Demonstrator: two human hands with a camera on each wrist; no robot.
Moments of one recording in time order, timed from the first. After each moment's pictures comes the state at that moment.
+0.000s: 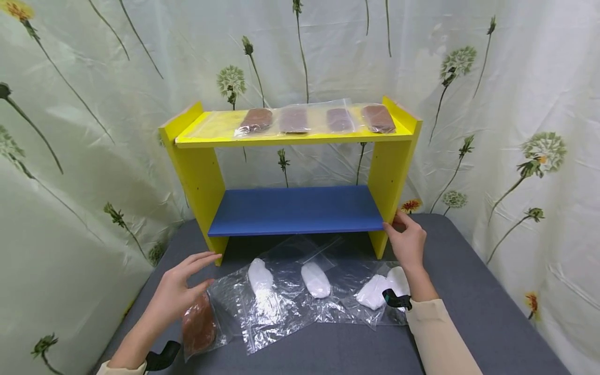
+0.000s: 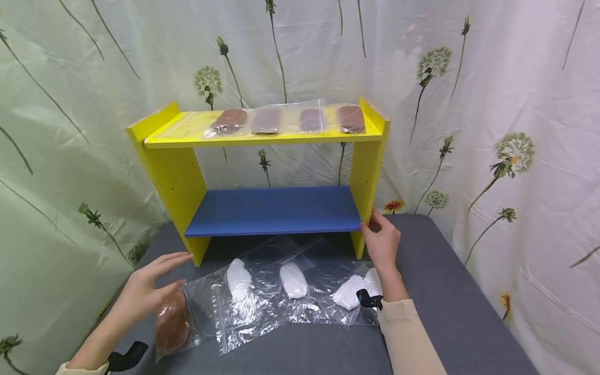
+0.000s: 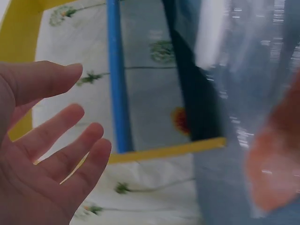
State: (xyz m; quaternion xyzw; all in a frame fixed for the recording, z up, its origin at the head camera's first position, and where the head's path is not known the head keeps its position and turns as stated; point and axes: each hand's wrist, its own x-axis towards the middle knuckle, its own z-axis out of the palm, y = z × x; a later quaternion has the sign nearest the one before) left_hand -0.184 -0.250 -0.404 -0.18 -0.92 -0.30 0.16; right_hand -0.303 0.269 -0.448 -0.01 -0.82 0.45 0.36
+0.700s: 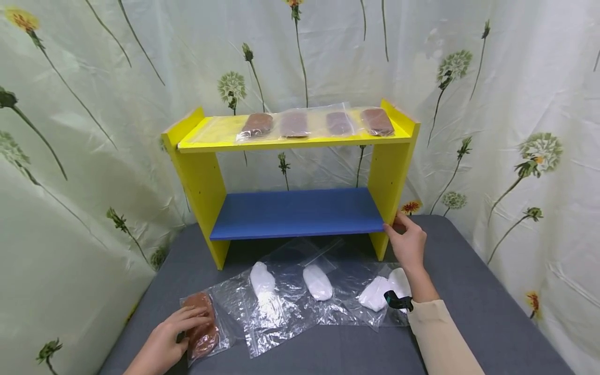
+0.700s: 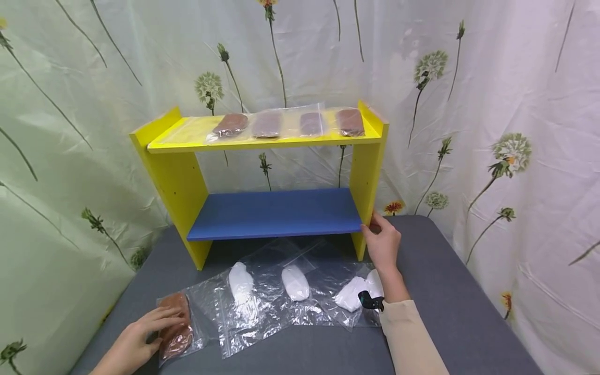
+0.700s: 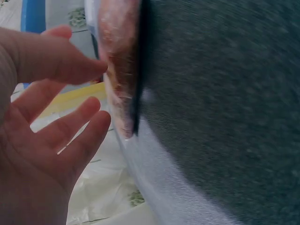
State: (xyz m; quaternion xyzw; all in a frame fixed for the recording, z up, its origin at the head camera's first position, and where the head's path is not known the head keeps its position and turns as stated) left_hand -0.147 -0.304 -0.488 -0.20 -0.95 -0.25 0.06; right_hand -0.300 0.267 -0.446 -0.02 -0.82 0.45 0.35
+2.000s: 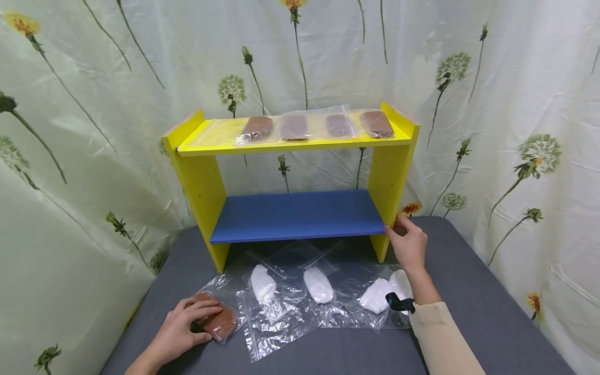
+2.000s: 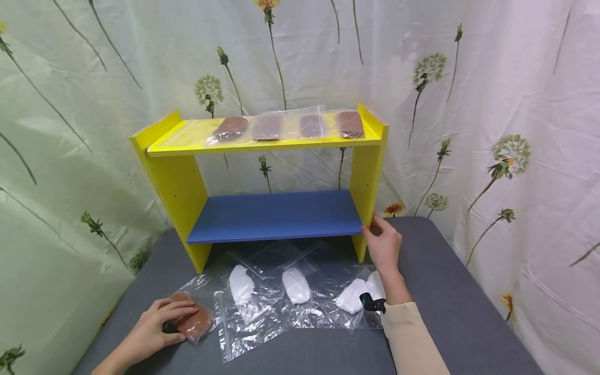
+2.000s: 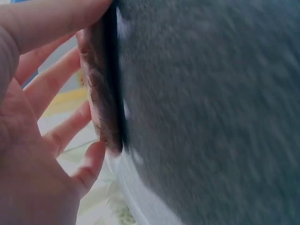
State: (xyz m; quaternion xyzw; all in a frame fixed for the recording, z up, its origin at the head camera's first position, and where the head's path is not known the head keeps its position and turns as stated) left_hand -0.183 -0.298 -0.502 -0.16 -0.96 -0.24 0.02; right_hand -0.300 0.269 -0.447 -0.03 -0.83 0.44 0.35
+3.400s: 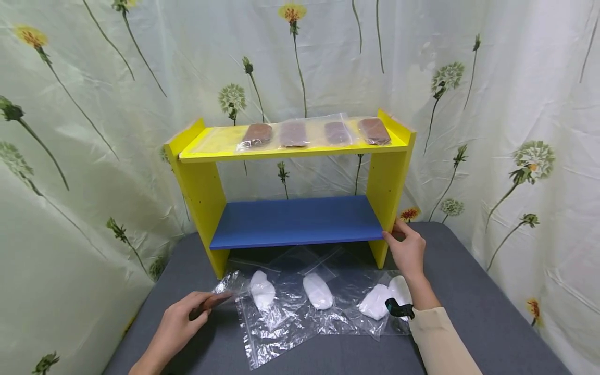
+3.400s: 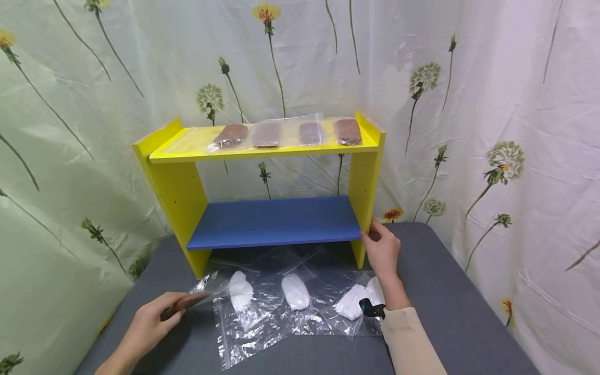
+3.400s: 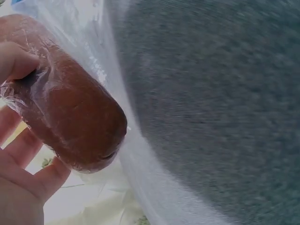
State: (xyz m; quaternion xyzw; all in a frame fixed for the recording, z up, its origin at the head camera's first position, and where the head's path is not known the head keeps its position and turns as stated) left_hand -0.191 -0.281 -0.490 -0.16 -0.93 -0.24 0.22; right_hand -0.300 0.268 -0.449 -0.02 -0.82 0.45 0.35
